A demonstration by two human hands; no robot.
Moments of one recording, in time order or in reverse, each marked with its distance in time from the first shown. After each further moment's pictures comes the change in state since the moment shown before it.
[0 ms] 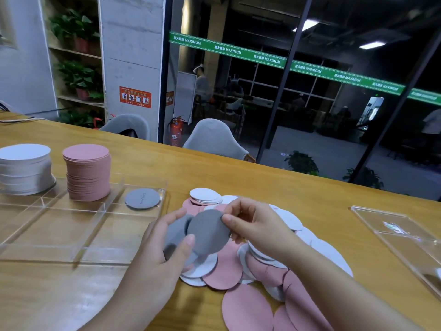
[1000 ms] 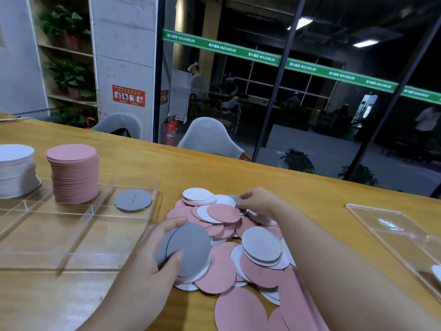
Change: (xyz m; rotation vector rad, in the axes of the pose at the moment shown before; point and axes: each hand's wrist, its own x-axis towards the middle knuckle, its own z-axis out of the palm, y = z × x) left_hand 0.000 -0.004 0.000 0.132 -0.052 0.029; right_hand 0.092 0.073 -0.056 -0.604 0.040 0.541
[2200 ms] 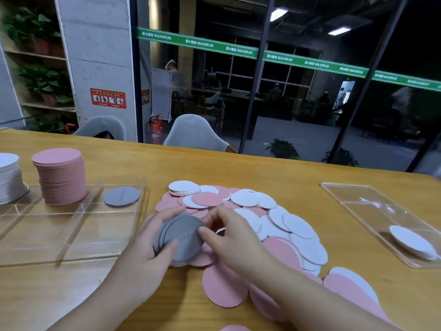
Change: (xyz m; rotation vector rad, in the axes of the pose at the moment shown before) left_hand -0.002 0.006 0.001 0.132 -0.127 0.210; right_hand -0.162 -0.021 0.056 0.439 0.239 -0.489
